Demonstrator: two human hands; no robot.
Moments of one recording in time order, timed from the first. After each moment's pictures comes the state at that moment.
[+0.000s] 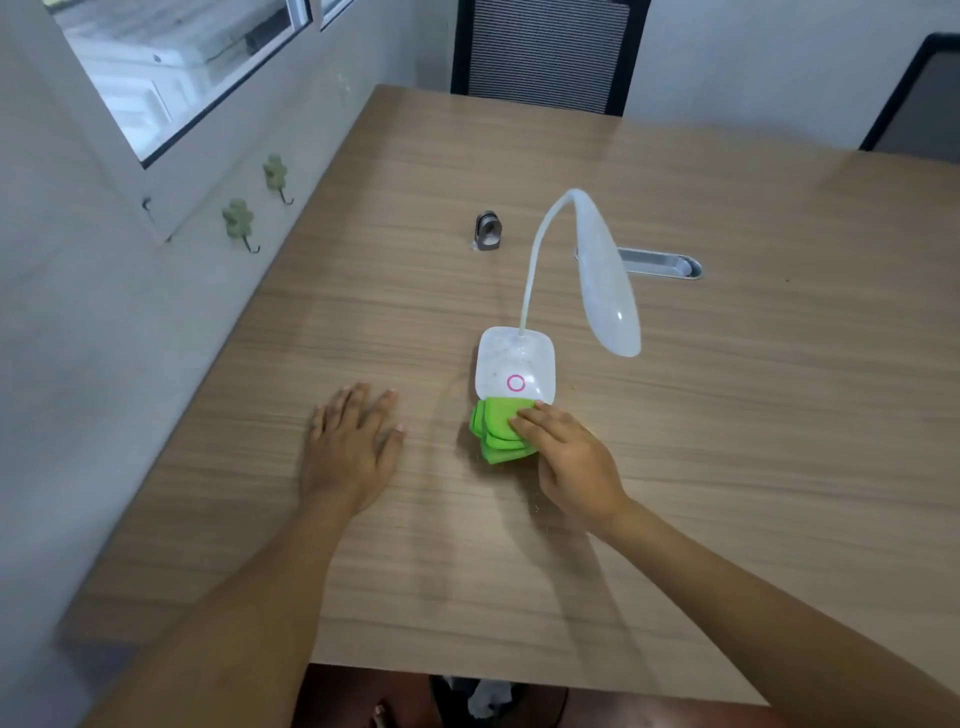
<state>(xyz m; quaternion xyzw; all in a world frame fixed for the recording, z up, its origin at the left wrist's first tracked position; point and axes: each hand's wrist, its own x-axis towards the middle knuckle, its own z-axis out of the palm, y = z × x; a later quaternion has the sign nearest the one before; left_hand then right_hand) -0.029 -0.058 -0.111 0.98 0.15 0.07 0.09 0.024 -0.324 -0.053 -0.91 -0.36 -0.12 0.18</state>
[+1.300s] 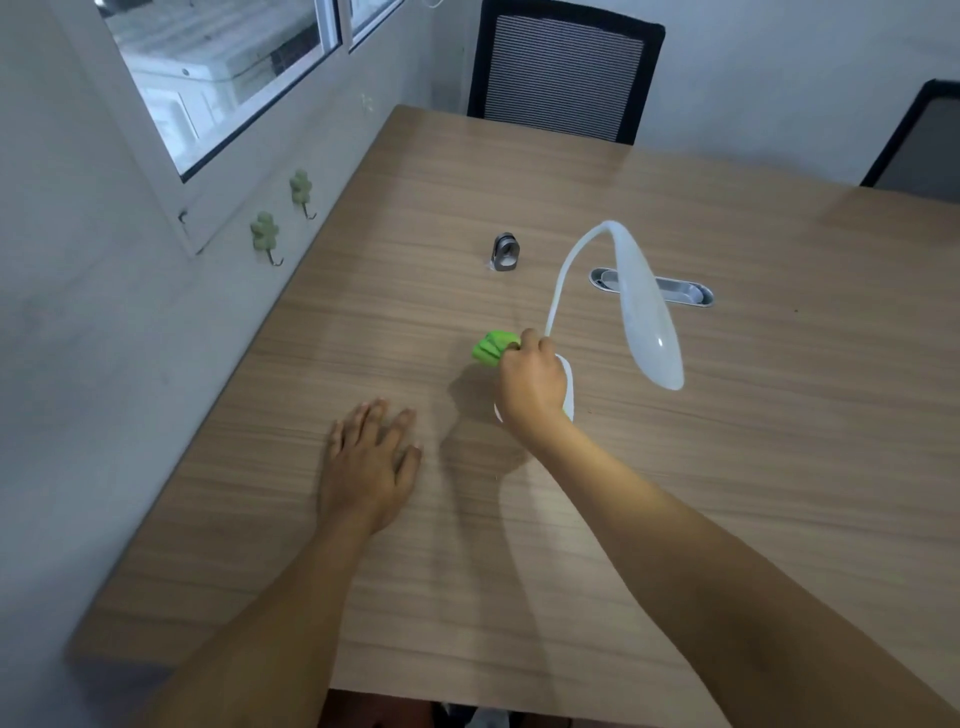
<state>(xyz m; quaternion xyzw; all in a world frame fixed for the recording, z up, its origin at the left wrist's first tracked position) -0.030 -0.057 -0.112 0.98 0.14 0.10 0.11 0.087 -0.202 0.000 -0.99 -0.12 -0.06 0.00</state>
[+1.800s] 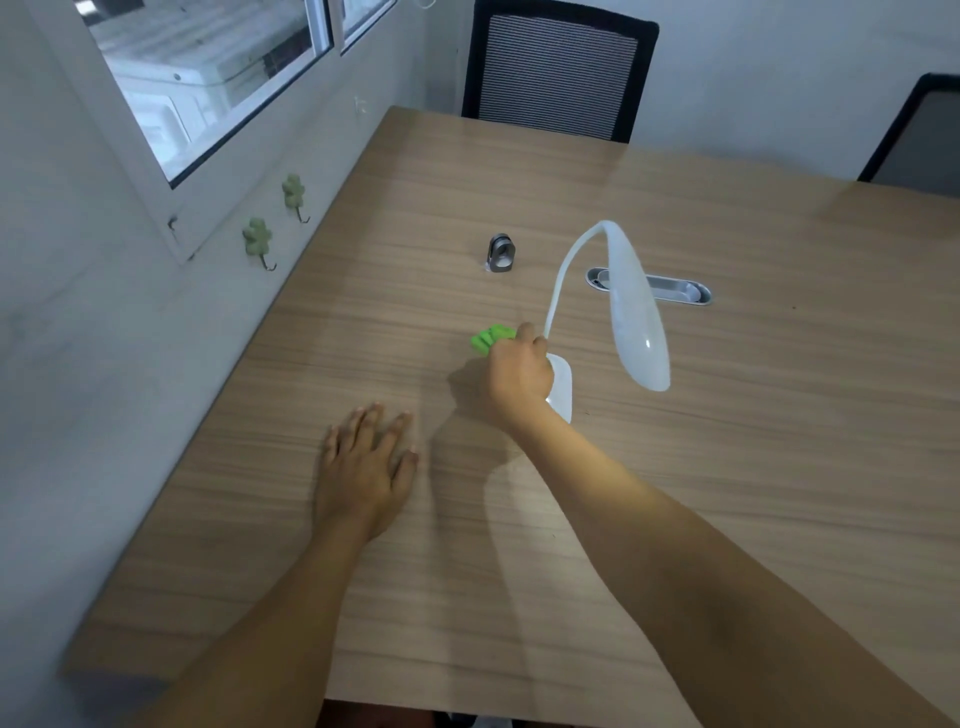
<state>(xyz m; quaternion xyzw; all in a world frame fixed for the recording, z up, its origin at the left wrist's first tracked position) -0.029 -0.057 -0.111 0.98 0.15 0.10 0.11 0.099 -0.191 0.008 -0.99 -0.09 0.01 0.07</state>
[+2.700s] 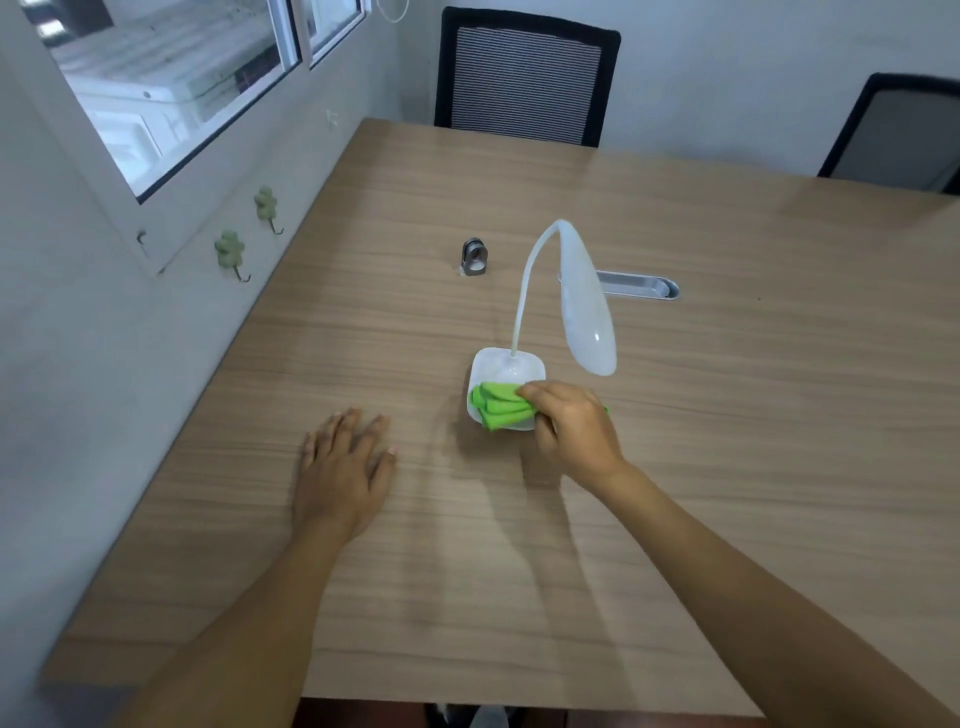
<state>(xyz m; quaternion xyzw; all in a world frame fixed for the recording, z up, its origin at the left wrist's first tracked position) -0.030 -0.057 -0.112 0.98 0.15 0.08 0.11 0.064 -0.313 -0.011 -0.92 -0.30 -0.11 0.22</state>
